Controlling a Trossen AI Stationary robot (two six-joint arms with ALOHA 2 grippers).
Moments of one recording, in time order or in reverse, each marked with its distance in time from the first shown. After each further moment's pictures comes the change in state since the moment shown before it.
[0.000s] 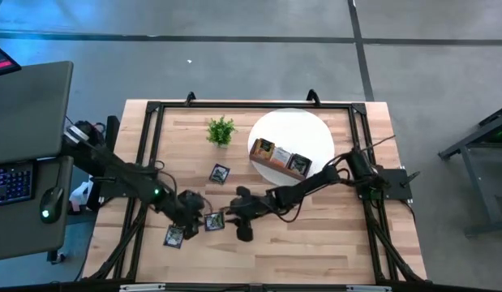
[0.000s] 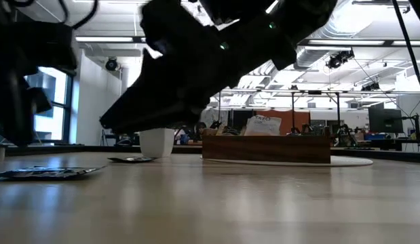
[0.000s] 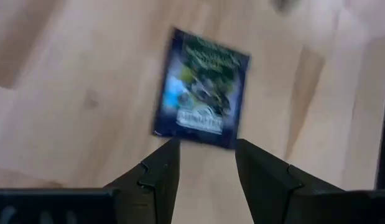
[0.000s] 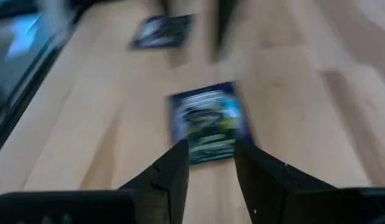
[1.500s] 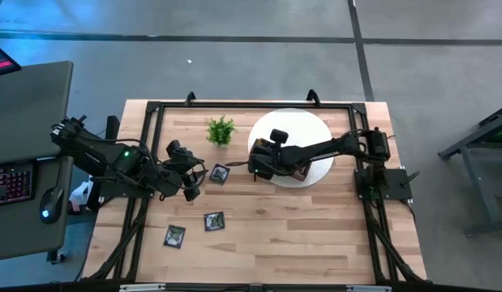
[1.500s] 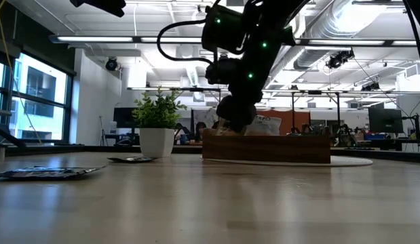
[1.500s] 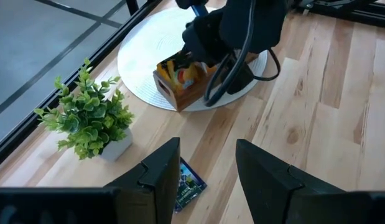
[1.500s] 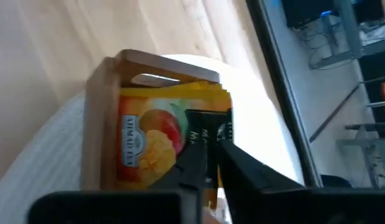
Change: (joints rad) left arm 0.169 -0.211 0.580 -0.701 -0.537 0.339; right arm -0.278 -0.223 -0.001 -0.871 0.712 -0.169
